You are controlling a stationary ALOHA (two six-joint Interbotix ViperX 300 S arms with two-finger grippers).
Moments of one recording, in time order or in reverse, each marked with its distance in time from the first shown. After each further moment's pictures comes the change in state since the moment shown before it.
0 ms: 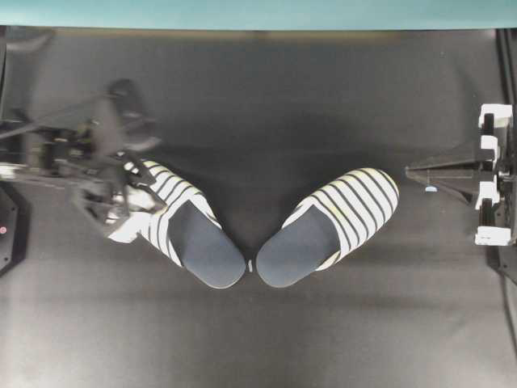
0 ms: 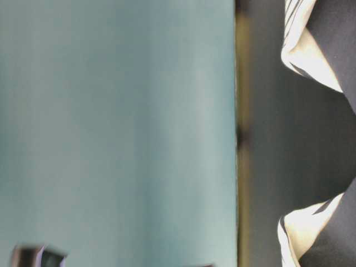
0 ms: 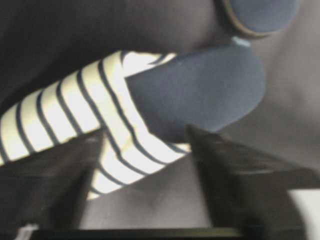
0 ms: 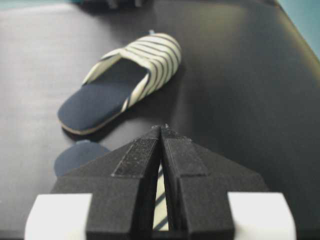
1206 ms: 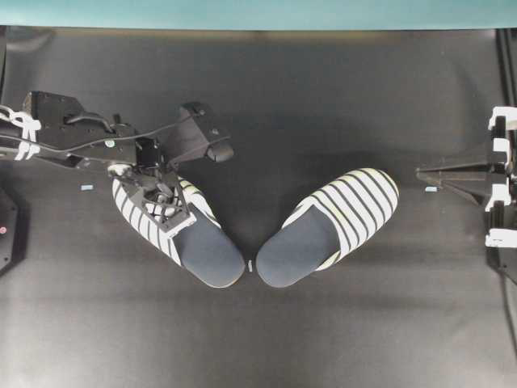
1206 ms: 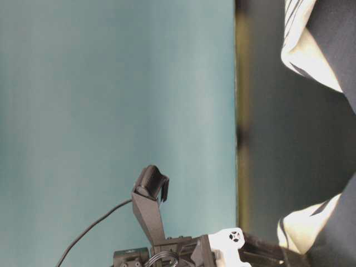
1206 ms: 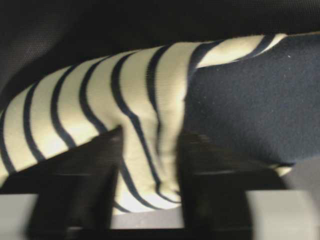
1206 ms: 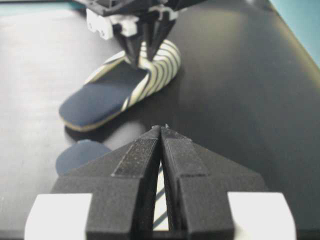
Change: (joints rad) left arm 0.052 0.348 -0.144 0.009 0.187 0.012; right arm -0.002 -0.078 0.046 0.000 0.000 0.002
